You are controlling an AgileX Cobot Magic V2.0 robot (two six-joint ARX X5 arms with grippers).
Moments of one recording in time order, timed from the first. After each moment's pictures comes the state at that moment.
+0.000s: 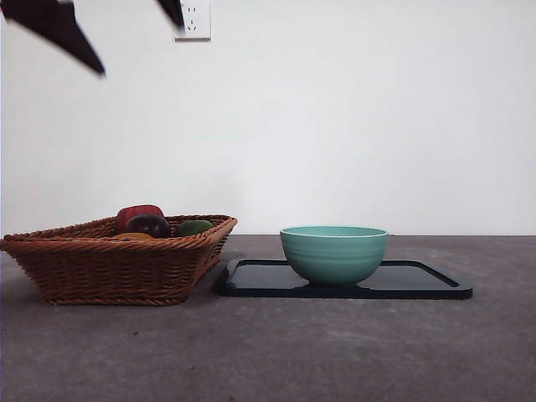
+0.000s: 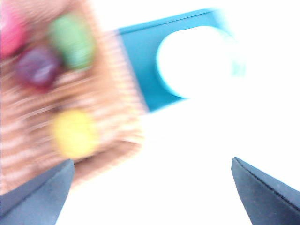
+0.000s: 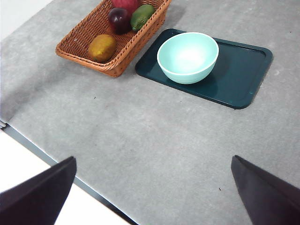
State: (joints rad) left arm -0.45 1.36 1.50 -1.05 0.25 -0.14; right arm 0.52 0.36 0.91 -1.11 -0.16 0.20
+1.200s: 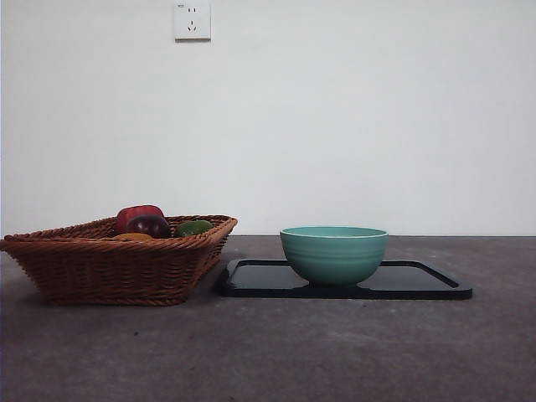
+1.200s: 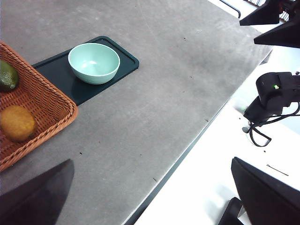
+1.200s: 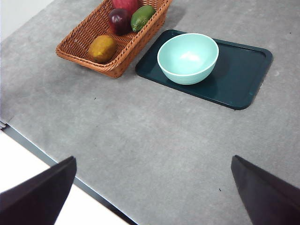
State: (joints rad) left arm -0.50 0.53 1.20 -1.23 0.44 0.06; right arm 0.52 0.36 0.91 -1.10 -0.16 0.20
